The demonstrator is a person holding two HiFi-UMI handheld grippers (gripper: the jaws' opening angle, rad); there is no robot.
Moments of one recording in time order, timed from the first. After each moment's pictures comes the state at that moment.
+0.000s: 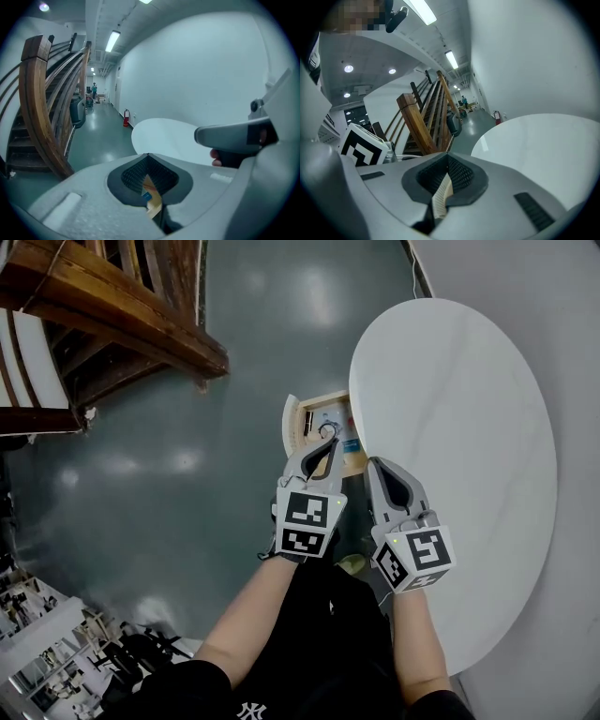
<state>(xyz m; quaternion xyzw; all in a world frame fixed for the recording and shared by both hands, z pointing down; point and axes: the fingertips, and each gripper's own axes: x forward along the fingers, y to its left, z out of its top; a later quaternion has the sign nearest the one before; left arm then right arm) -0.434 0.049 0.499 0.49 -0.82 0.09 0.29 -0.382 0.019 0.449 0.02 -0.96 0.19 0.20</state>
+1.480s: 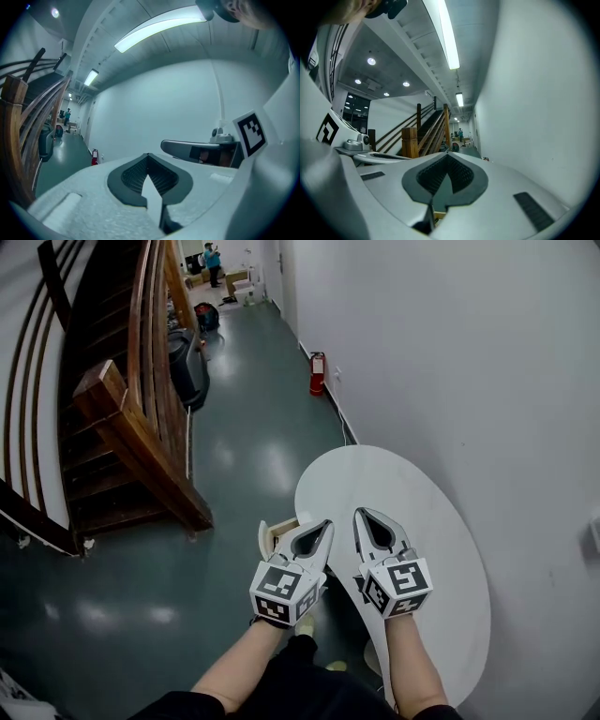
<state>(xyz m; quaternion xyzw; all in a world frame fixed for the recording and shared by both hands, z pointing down) -0.291 0.033 0.166 0.63 -0.77 -0.03 0.09 -0.271 -0.017 0.149 0.09 -0.99 0.03 0.03</state>
